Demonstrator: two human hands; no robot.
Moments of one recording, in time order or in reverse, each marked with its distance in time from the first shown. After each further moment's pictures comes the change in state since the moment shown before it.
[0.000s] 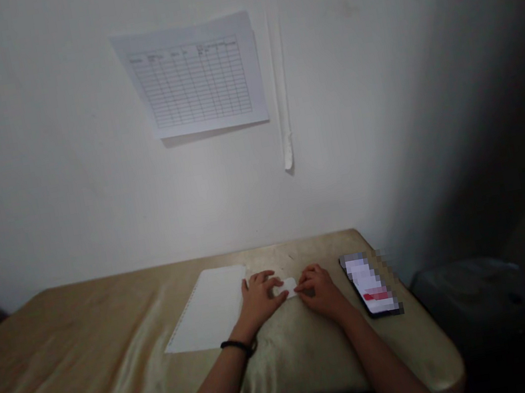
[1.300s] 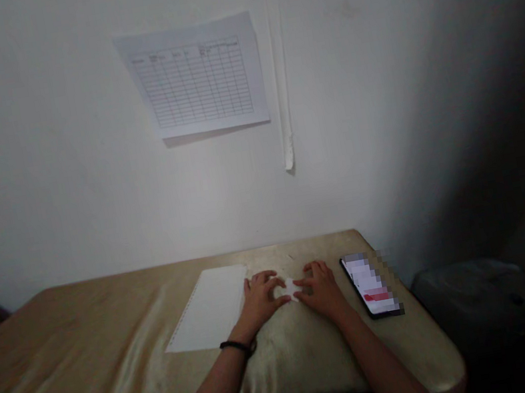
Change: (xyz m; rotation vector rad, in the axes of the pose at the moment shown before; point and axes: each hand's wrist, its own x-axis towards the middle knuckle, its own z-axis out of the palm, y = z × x) left_hand 0.001 -0.004 0.000 -0.029 -0.026 0.082; right_hand 0.002 -0.010 0.000 -0.183 0.018 0.195
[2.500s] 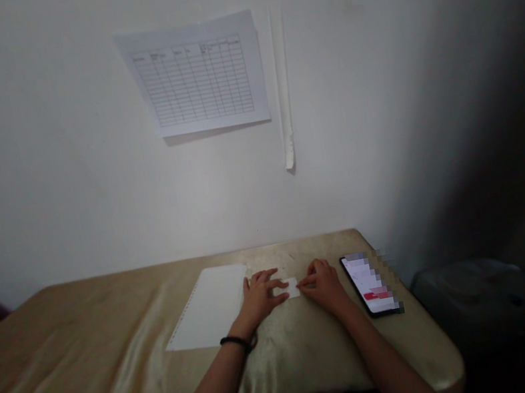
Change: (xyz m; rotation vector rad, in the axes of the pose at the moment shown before) left_hand 0.003 -0.003 -0.003 0.037 -0.098 -0.033; right_hand 0.006 0.013 -0.001 0.015 -0.006 0.048
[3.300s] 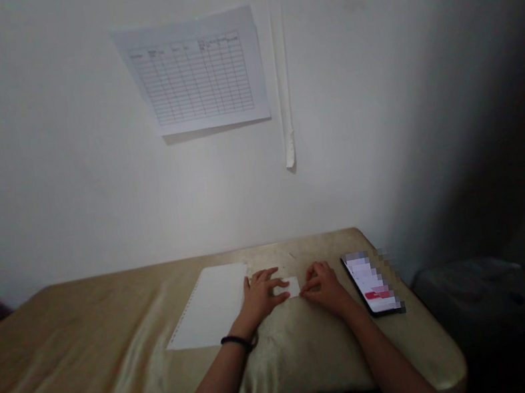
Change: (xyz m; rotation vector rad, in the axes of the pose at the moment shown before) left_hand 0.001 -0.002 0.003 0.000 0.009 0.004; right_hand -0.007 0.007 0.000 0.184 -0.075 -0.061
